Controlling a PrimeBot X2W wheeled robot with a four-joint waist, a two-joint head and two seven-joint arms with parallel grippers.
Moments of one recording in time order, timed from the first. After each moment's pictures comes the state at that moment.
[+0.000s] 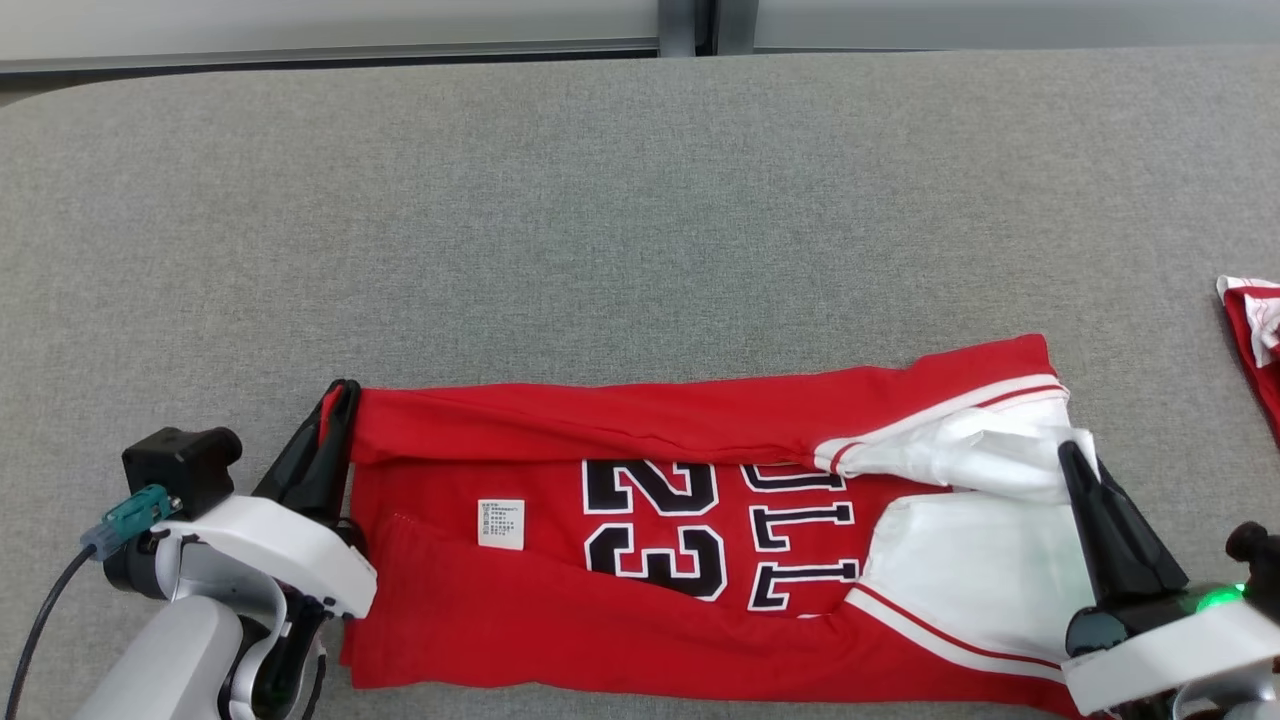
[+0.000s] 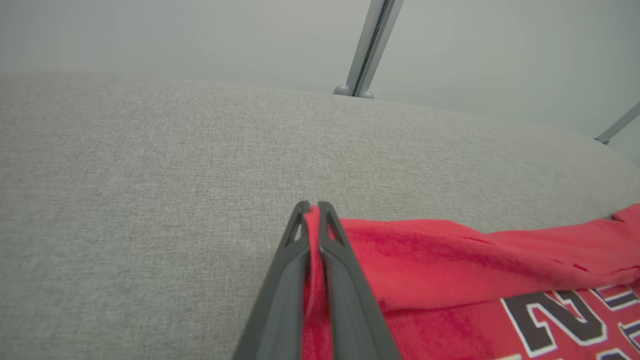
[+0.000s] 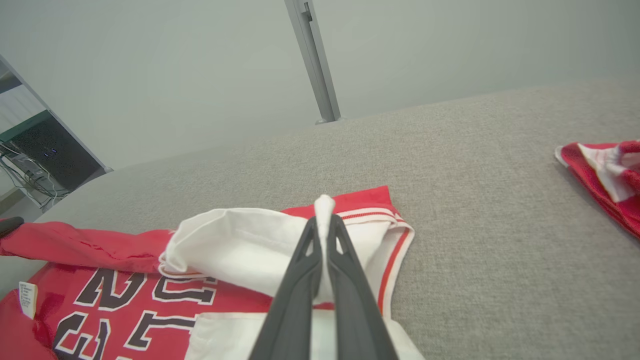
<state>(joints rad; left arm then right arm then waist) -0.32 0.40 -0.46 0.29 -0.77 0.03 -0.15 -0.02 -0.33 0.20 0.03 0.56 0.13 -0.12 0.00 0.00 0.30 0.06</state>
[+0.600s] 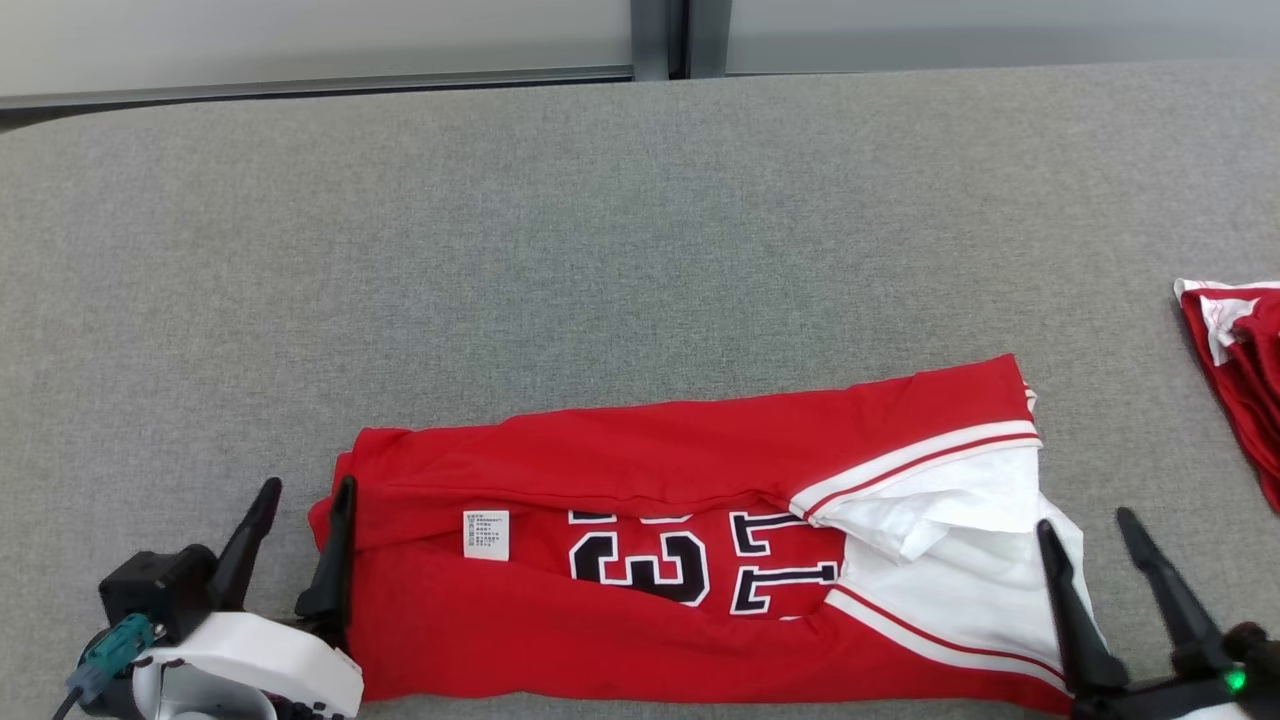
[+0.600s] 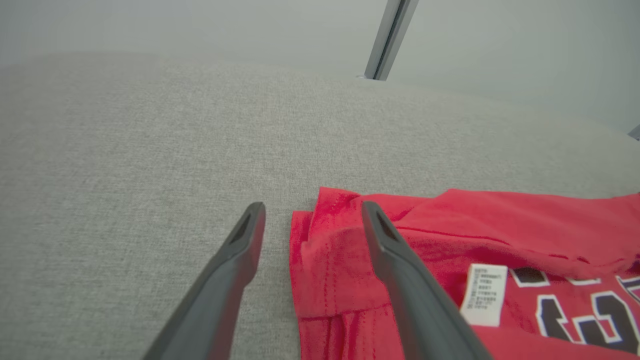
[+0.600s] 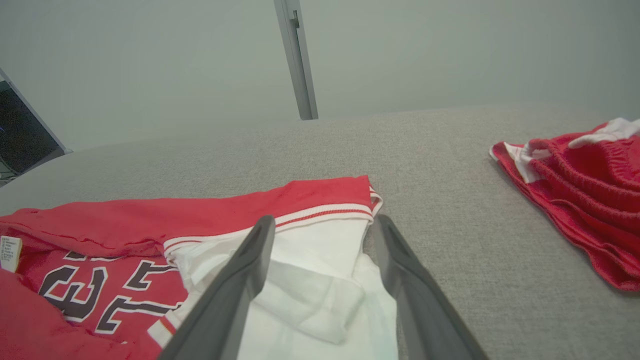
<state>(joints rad) -0.10 0.45 -0.44 0.15 -0.75 0.14 -0.20 0.18 -0.21 0.11 -0.05 0.34 0.13 -0.15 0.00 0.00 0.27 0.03</state>
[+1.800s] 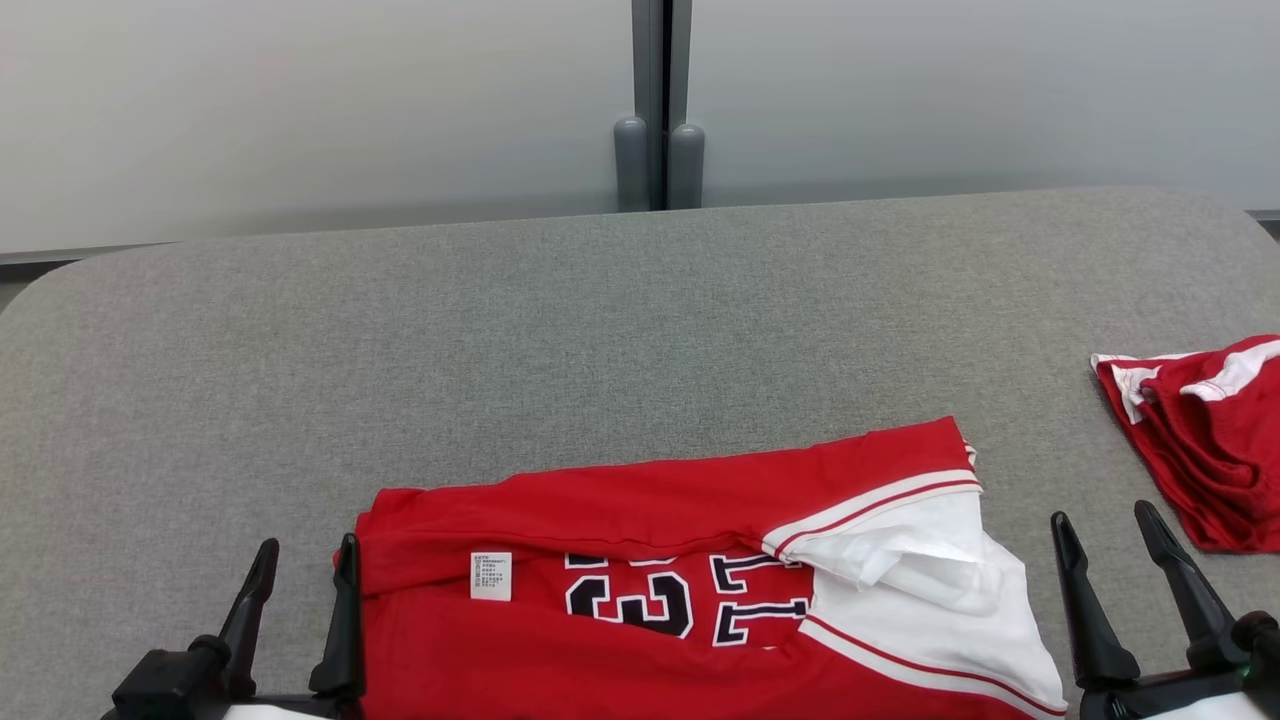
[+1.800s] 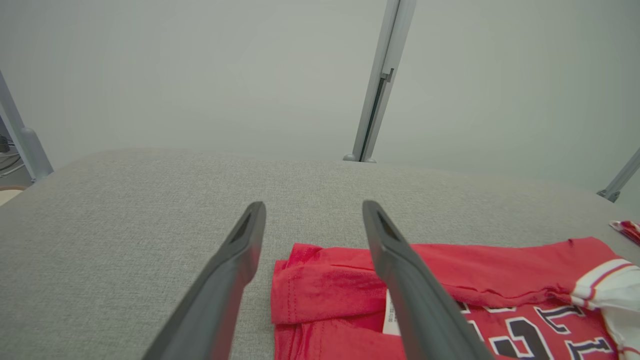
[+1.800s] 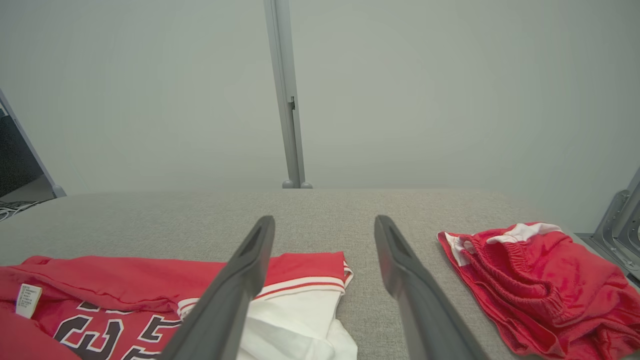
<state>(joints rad) 0.11 0.30 -0.25 0.03 -0.52 0.15 -0.26 0.19 -0.19 0.05 -0.13 0.25 0.13 -0.10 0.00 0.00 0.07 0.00</state>
